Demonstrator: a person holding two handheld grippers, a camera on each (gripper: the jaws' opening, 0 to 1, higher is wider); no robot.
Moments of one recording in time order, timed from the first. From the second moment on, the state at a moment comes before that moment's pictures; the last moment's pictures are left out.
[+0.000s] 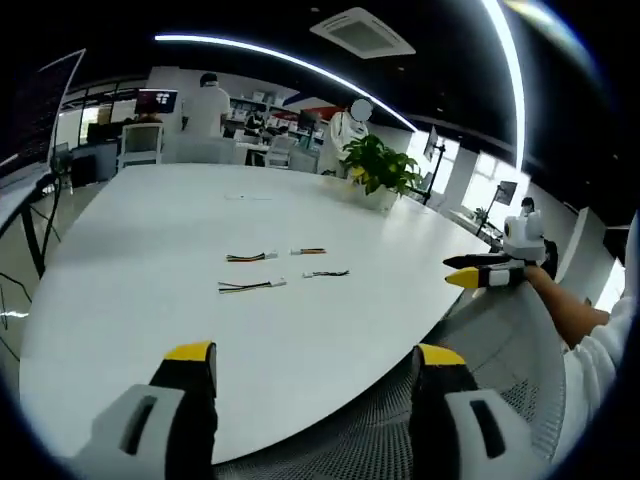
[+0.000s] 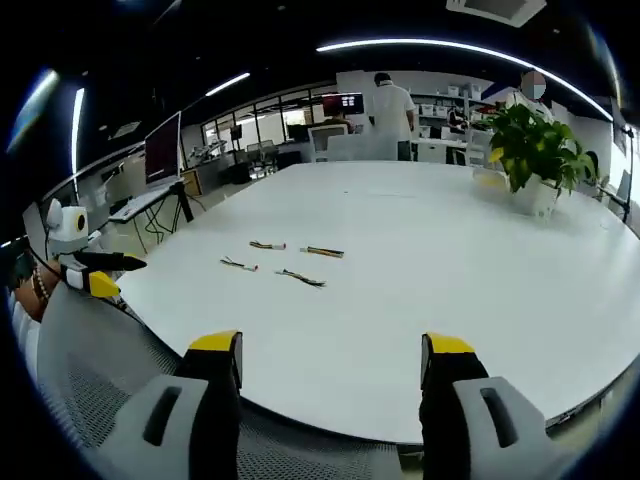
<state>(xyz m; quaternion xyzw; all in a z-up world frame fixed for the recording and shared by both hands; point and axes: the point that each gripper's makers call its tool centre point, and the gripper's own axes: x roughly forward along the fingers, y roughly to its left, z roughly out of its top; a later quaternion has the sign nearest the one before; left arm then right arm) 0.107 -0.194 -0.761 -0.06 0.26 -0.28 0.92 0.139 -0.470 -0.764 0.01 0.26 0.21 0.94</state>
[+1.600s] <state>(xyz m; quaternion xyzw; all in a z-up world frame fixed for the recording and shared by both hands) 0.116 -0.185 -0.758 -0.10 0.24 -0.25 0.93 0.142 -0.465 -0.762 0.06 0.25 0.21 0.94</state>
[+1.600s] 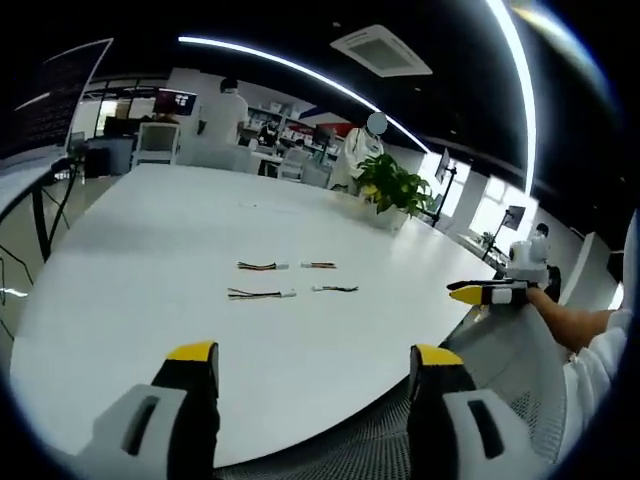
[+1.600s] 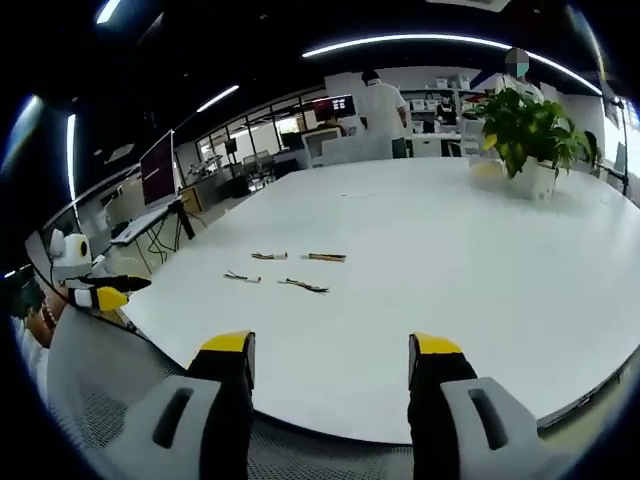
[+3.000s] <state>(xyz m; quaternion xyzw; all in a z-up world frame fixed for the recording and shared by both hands) 0.114 -0.178 -0.776 0.06 0.32 -0.26 0.91 0.134 -0.464 -0.781 -0.09 0.32 0.25 0.91</state>
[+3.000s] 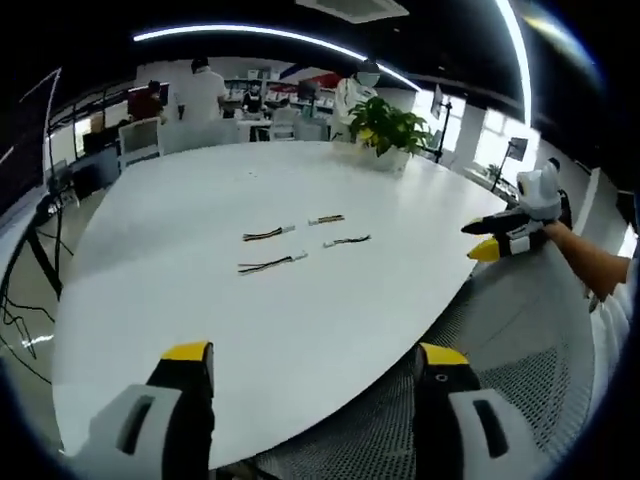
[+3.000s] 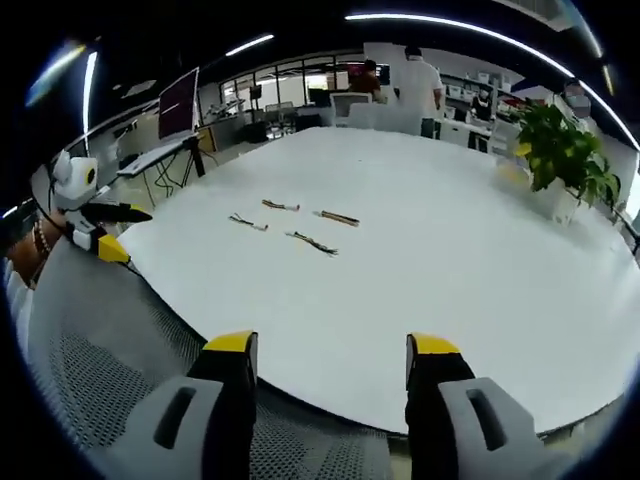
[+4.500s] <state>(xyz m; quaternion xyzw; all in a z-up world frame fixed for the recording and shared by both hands) 0.329 -0.214 -0.774 0.04 0.25 -0.34 0.90 0.326 -0.408 -0.801 -0.06 0.31 0.40 0.86</state>
